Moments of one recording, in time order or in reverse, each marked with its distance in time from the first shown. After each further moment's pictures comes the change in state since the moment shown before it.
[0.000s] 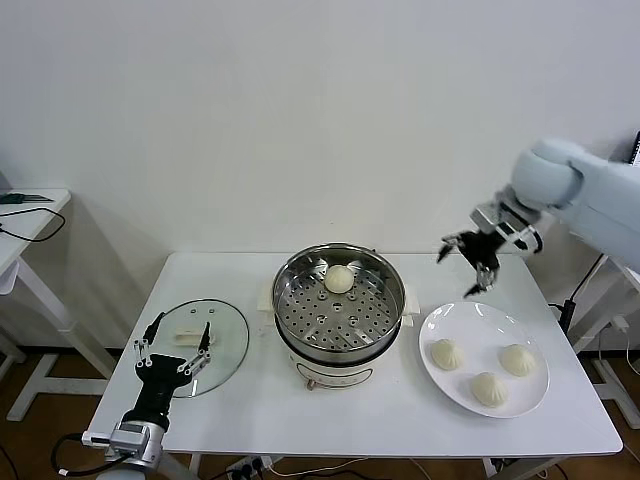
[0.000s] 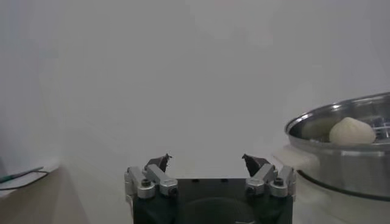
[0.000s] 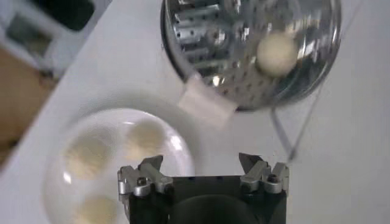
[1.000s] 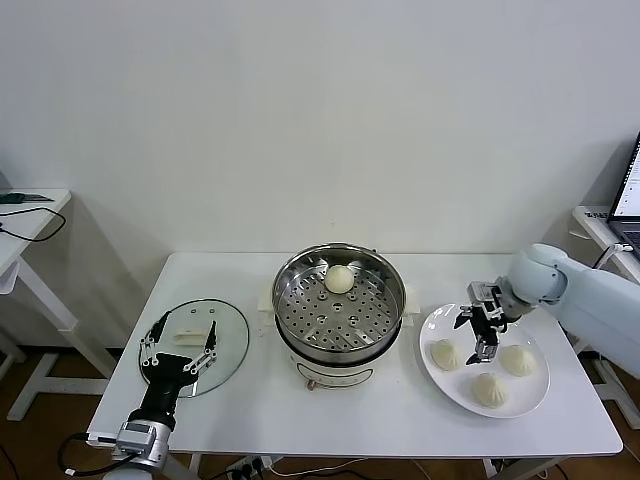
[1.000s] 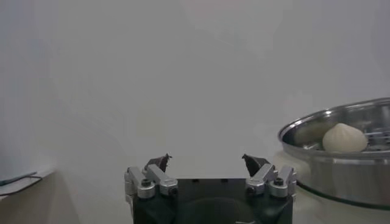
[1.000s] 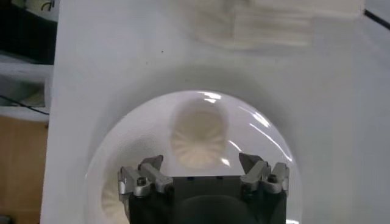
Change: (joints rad) left arm -0.004 -0.007 0.027 -0.003 0.014 -0.001 -0.010; right arm -0.444 0.003 0.253 -0.027 -0.151 -0.205 0.137
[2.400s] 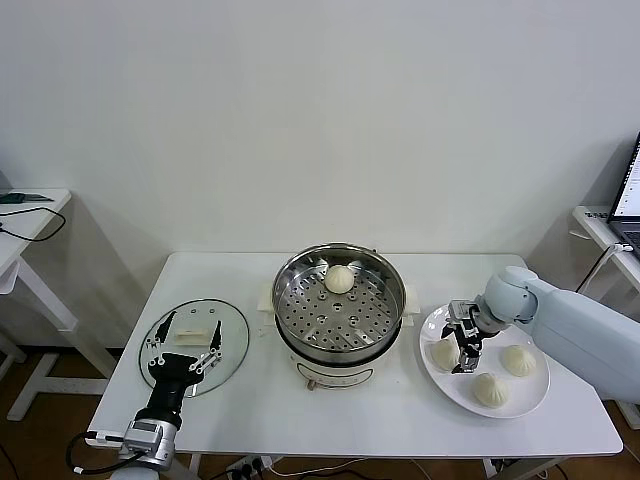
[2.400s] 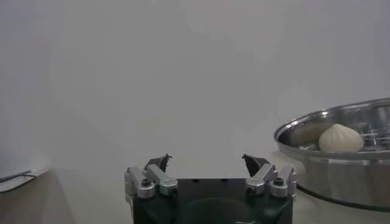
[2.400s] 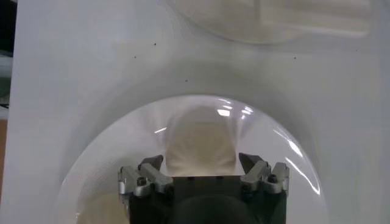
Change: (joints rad) left arm -0.010 -0.008 0.015 0.017 0.008 -0.005 -0.006; right arm -0.109 0.082 0.071 -0.060 -0.086 0.004 0.044
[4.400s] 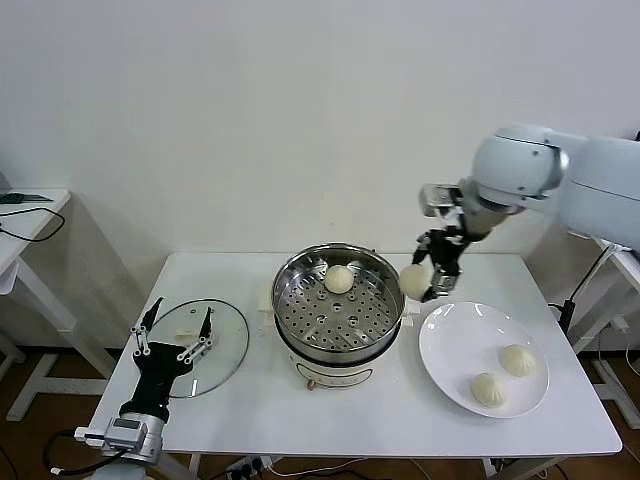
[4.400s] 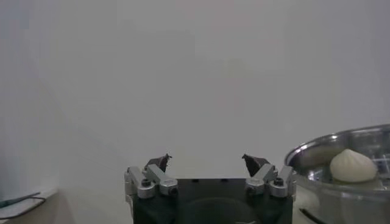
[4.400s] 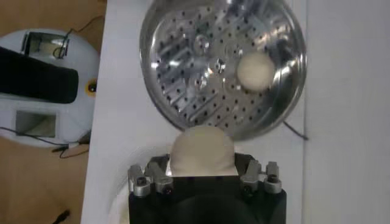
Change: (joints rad) left arm 0.000 0.029 -0.031 -0.079 -0.044 0.016 -0.005; right arm 1.078 0.172 -0.752 0.351 0.714 -0.359 0.025
